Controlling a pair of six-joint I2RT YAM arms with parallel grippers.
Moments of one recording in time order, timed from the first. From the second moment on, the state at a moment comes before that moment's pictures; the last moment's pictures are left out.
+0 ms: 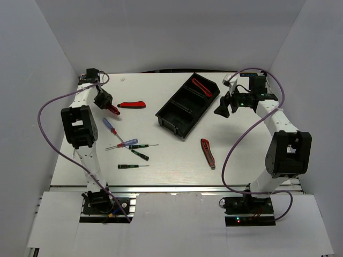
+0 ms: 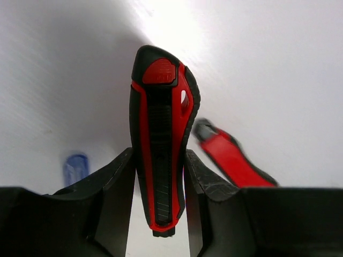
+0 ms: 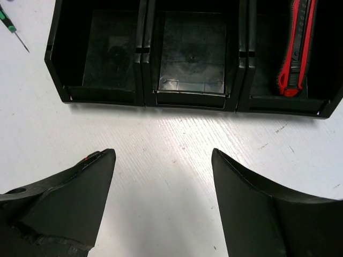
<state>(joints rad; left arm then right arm) 0.13 2.23 1.89 -0.78 -0.09 -0.72 0.03 1.64 1.30 -0.48 -0.86 -0.65</state>
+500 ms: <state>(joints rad) -0.20 2.02 1.80 -0.21 0.39 -0.83 -0.04 1.60 1.30 -0.48 -0.89 -0.61</state>
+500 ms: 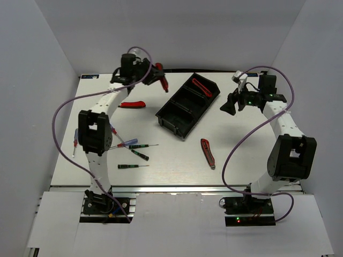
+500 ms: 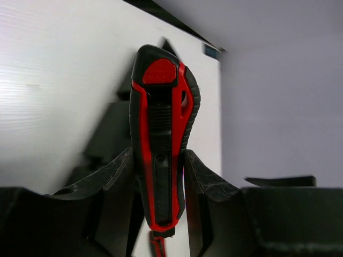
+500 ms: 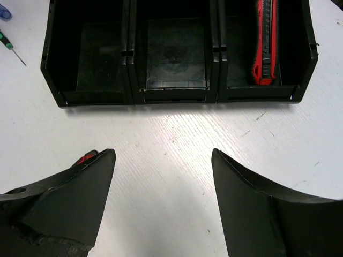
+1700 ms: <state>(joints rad) -0.60 2.64 2.37 0.13 -0.14 -1.01 -0.11 1.51 1.15 -0.37 -0.96 -0.46</state>
